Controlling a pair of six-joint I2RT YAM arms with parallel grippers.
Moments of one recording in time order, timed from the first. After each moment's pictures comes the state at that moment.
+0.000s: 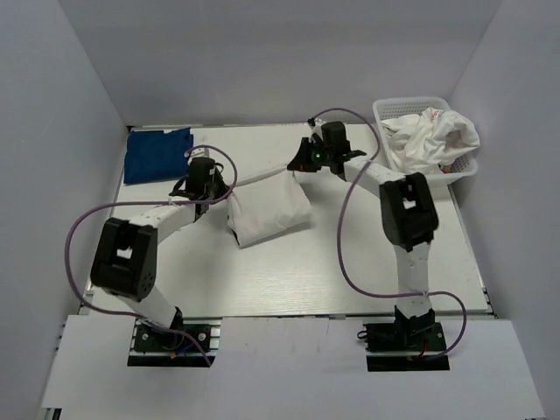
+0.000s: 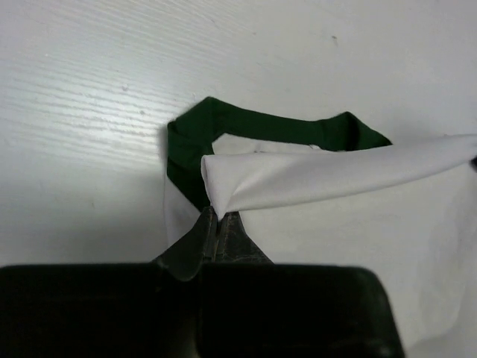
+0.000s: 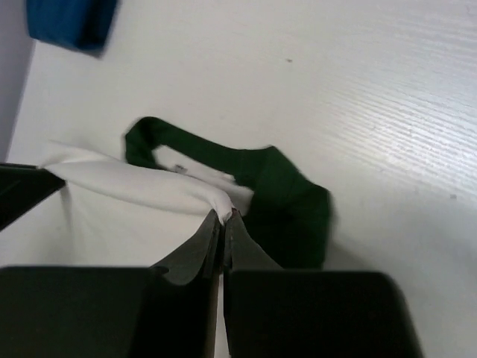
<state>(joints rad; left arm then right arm) -0.28 1.53 0.89 0.05 -0.09 -0.62 0.43 2.02 1.49 0.00 -0.45 0.39</state>
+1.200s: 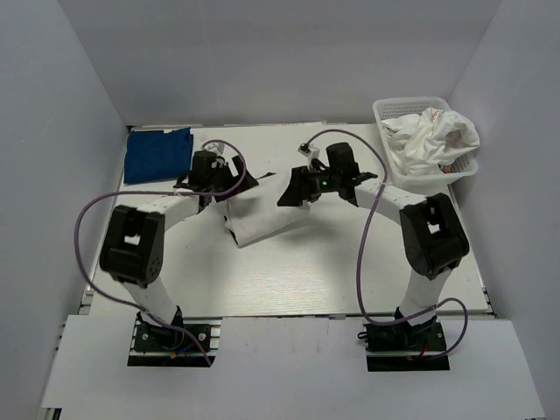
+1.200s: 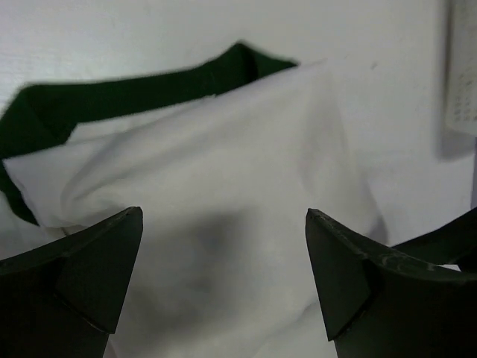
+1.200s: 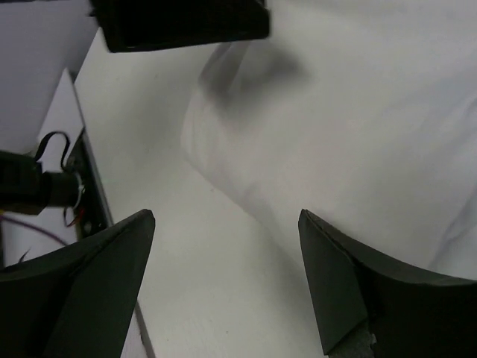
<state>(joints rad) -0.26 1.69 1.02 0.08 0.25 -0.60 0.48 1.80 1.20 0.00 -0.76 0.27</state>
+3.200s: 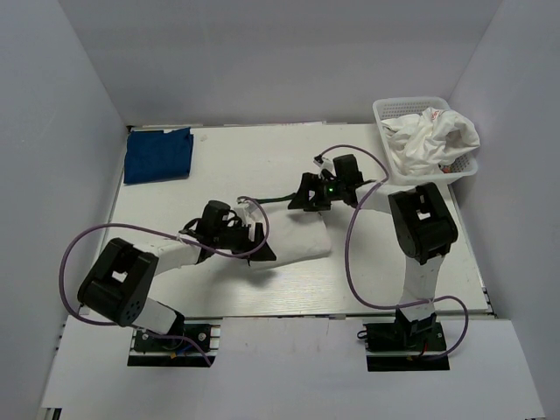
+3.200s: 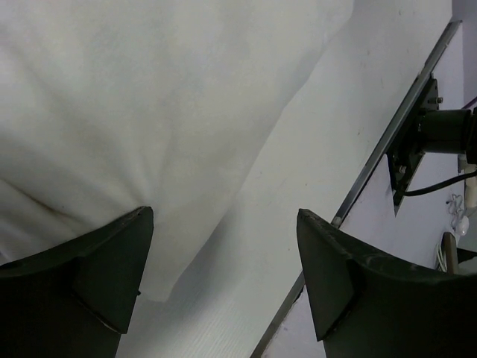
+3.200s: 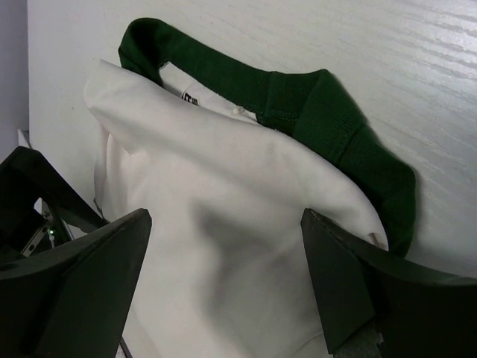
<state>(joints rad) -0.47 1.47 0.55 0.15 0.67 -0.38 0.40 1.98 1.14 0.07 -0.69 0.41</state>
